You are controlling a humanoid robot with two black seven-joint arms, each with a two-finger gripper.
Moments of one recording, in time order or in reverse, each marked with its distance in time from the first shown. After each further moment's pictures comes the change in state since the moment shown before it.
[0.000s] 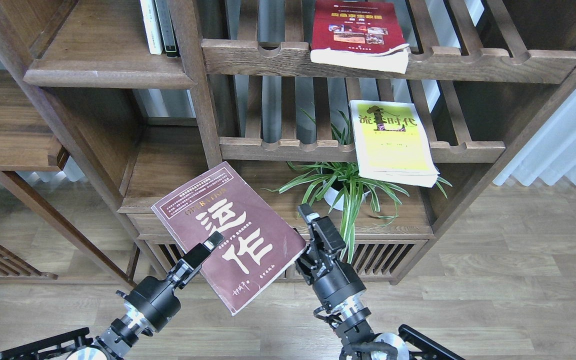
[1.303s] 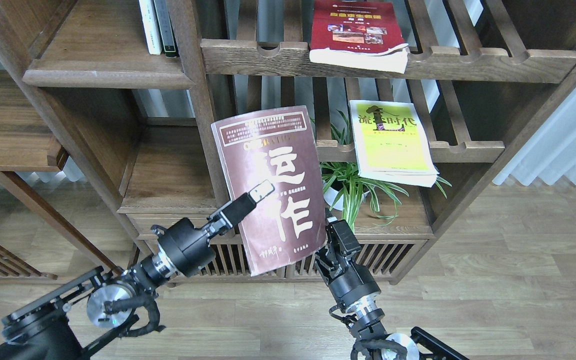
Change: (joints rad) left arm -0.070 -0.162 -0.441 -0.059 0.151 0.000 0.371; right arm -0.013 0.000 0.018 -0.046 -0.041 0.000 -0.003
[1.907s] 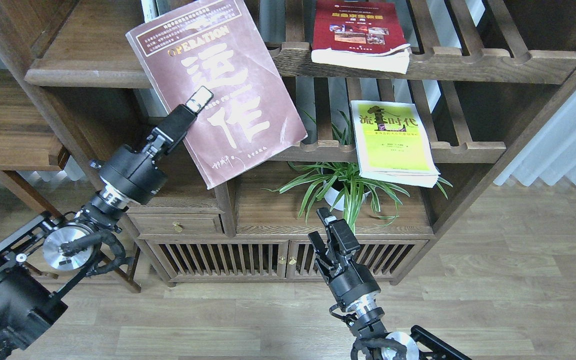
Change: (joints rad) left arm -0.070 0.101 -0.207 0.001 -0.070 -0.001 -0.045; right arm 0.013 0.000 0.000 -0.017 -0.001 0.000 0.000
